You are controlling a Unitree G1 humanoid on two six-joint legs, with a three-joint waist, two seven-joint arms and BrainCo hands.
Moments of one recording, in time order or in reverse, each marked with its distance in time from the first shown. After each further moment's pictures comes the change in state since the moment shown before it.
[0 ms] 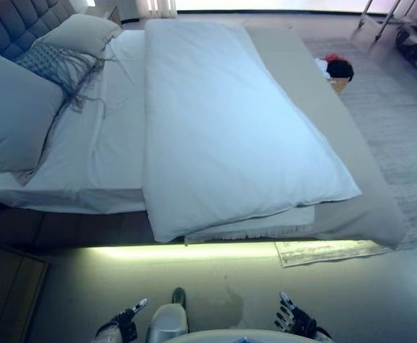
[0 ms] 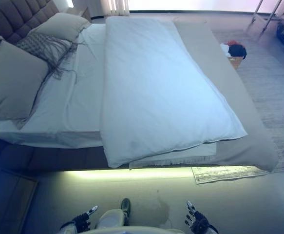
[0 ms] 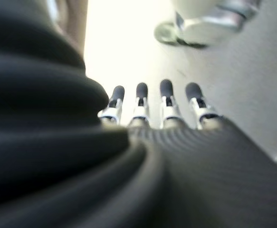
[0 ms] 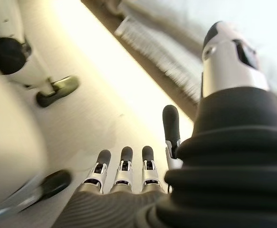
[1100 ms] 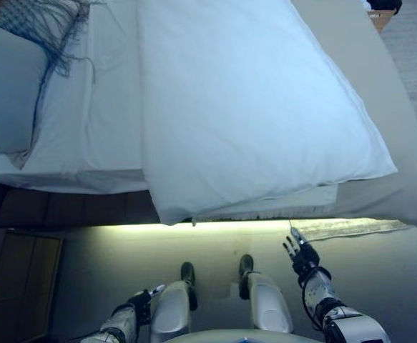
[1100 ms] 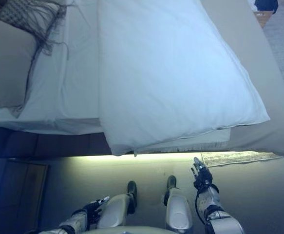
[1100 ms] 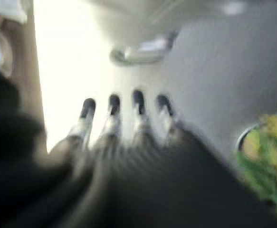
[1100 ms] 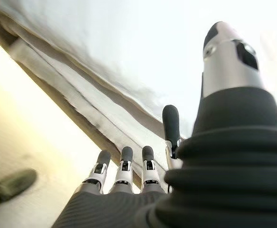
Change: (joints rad) left arm -0.121 -0.025 -0.153 -0.023 0.010 -0.045 -0.012; right arm -0.221 -0.076 0.034 -0.228 0.223 -0.226 -0.100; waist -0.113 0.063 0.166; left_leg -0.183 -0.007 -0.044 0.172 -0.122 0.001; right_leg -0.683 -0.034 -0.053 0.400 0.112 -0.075
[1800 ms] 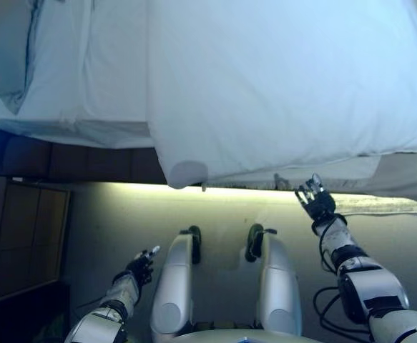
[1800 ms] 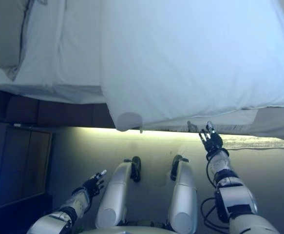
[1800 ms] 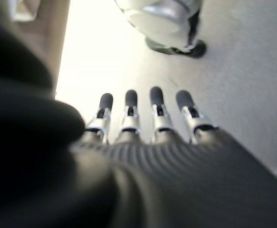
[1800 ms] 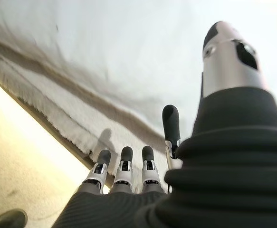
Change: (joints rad) left arm -0.082 0.023 0.029 -0.088 -0.345 -0.081 -0.084; right arm -0.325 -0.201 -0.028 0.029 0.160 0.264 0.014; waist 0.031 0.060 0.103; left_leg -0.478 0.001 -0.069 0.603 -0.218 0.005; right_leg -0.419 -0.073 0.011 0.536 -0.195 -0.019
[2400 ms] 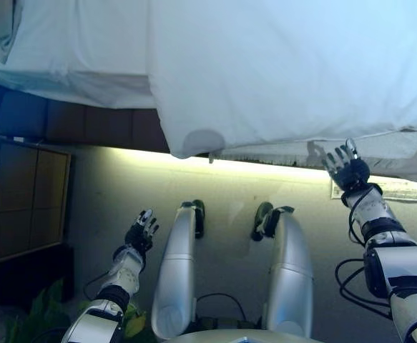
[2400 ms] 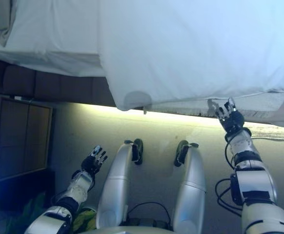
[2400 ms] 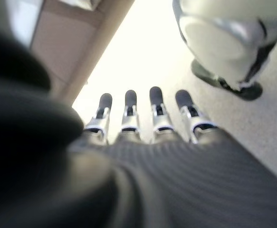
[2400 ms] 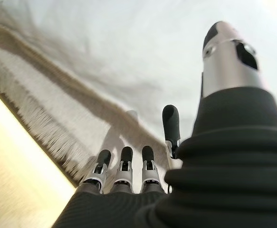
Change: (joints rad) left arm 0.028 0.029 0.029 -0.270 -0.195 -0.063 -0.030; right arm -0.173 -0.149 -0.005 -0.014 0.018 0.064 0.031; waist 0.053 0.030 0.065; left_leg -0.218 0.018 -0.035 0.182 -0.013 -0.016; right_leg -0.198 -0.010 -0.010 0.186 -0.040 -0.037
